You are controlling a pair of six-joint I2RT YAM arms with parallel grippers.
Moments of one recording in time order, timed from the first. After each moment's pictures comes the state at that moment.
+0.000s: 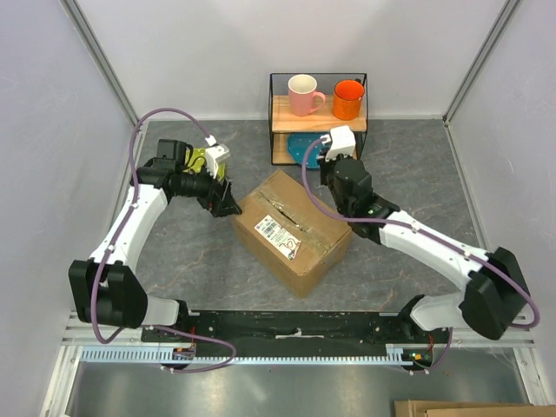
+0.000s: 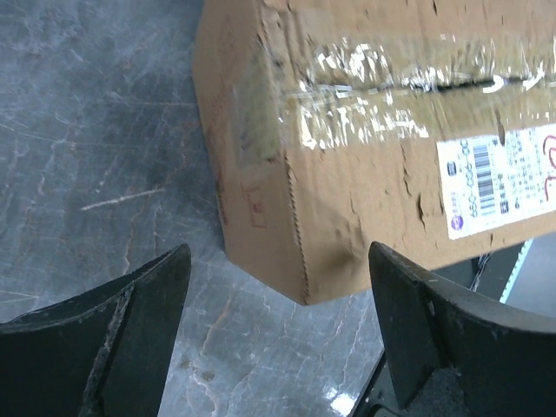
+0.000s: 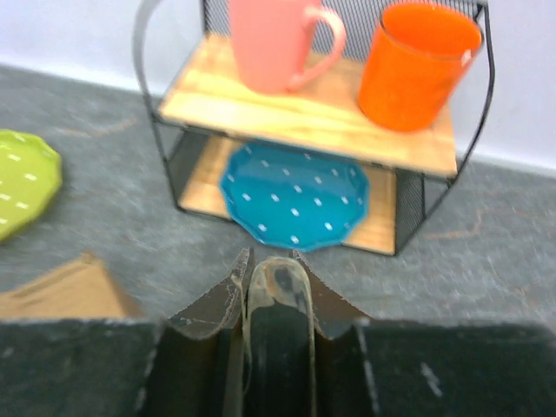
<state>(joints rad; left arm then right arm) -0.11 1.35 1.16 -0.81 0.81 0.46 0.71 1.37 0.98 0.25 0.54 0.00</state>
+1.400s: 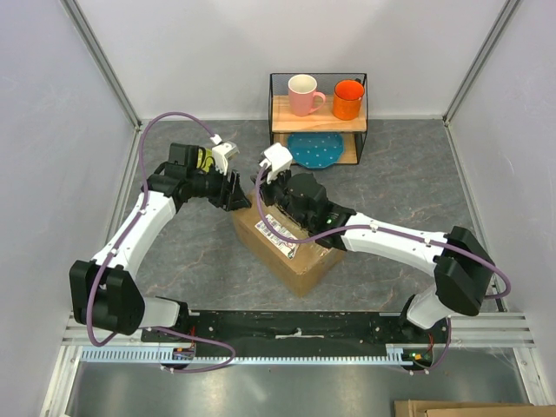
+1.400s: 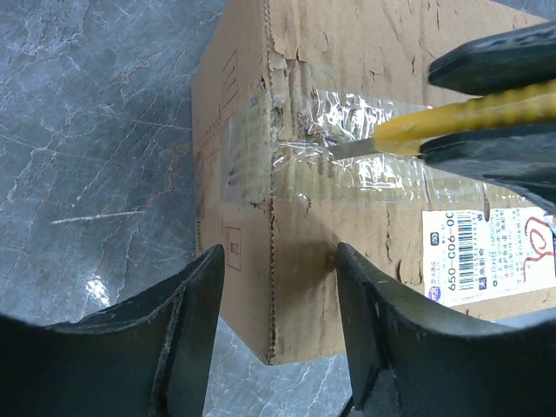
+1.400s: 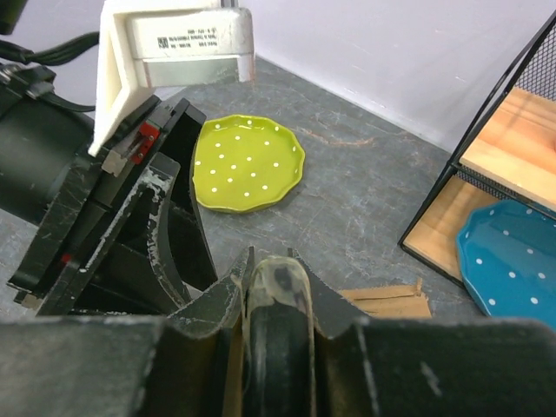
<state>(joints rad) -0.22 1.35 1.10 -0.58 0.69 0.13 0.99 1.55 1.13 0.37 0.29 0.00</state>
